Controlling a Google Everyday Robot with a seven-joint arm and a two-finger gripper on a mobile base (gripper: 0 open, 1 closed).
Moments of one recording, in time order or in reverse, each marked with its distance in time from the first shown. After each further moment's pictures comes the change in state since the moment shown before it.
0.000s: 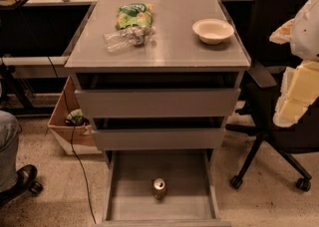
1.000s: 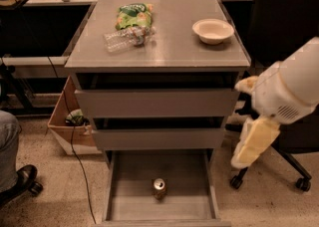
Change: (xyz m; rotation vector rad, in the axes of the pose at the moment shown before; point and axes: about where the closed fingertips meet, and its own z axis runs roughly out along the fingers) arm -0.020 0.050 0.099 -0.101 -0.185 0.032
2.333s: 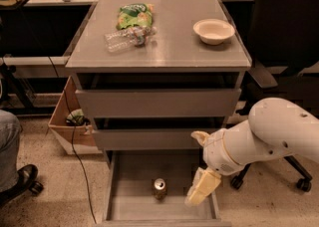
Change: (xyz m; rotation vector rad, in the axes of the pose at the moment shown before) arm -0.009 0.059 0.180 -0.139 -0.224 -0.005
